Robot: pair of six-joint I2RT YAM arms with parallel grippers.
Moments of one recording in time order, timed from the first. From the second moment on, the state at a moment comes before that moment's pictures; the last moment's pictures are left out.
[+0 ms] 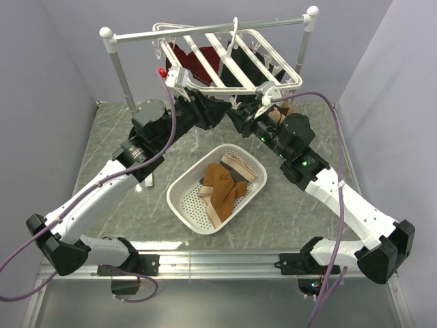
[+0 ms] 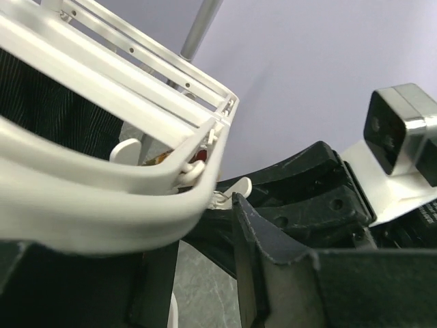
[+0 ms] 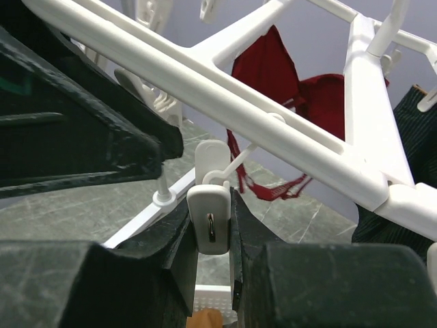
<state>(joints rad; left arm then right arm) -0.74 1.29 1.43 0.02 0.05 -0.54 0.66 1.20 1.18 0.19 -0.12 -0.01</state>
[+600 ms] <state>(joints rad) -0.74 1.30 1.39 0.09 0.01 -0.62 0.68 1.22 1.20 0.19 -0.08 0.01</state>
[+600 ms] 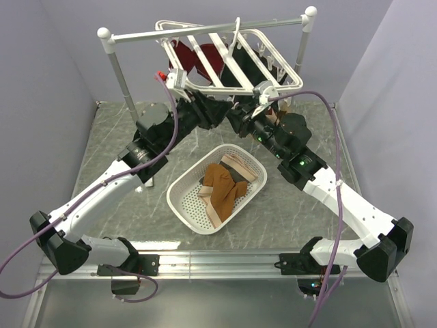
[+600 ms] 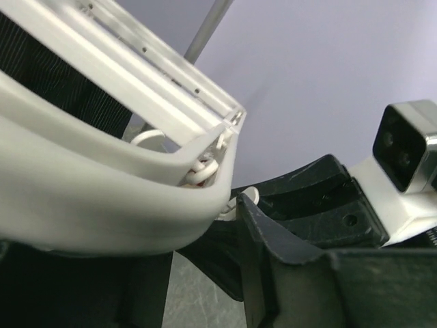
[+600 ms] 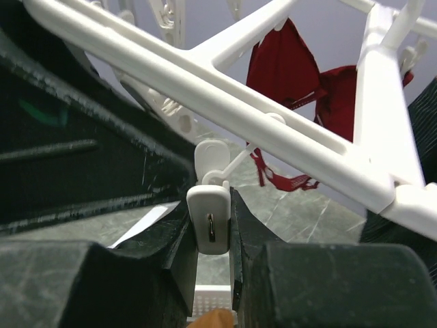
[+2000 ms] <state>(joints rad) -0.73 1.27 1.29 0.20 -0.08 -0.74 0.74 1.24 1.19 0.22 -0.03 0.03</state>
